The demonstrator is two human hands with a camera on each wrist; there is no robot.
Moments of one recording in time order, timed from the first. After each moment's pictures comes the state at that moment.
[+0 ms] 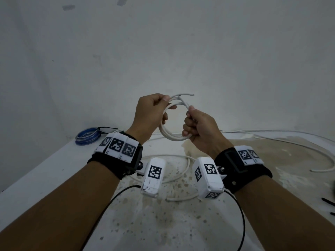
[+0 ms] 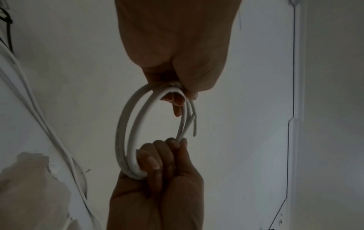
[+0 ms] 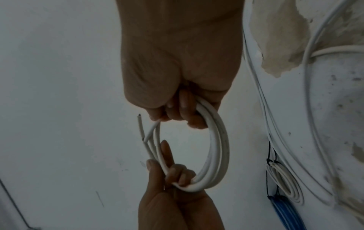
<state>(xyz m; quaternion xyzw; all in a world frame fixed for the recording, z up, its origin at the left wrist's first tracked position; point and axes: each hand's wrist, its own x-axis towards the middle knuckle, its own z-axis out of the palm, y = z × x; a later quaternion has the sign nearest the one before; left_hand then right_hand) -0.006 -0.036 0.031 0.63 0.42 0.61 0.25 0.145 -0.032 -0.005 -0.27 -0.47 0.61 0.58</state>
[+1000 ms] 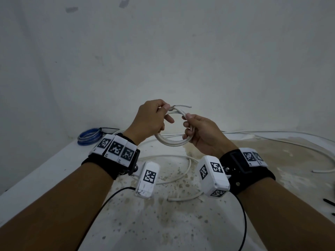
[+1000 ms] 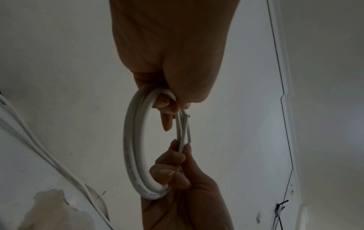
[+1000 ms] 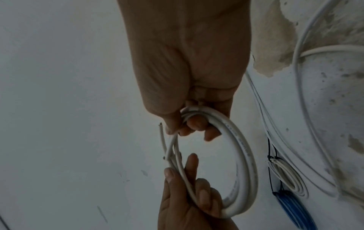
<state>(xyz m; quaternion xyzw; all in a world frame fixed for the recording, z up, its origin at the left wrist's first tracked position) -0.019 -0.042 0.030 0.71 0.49 0.48 0.18 0.150 -0.027 -0.014 -0.27 -0.46 0.63 0.56</state>
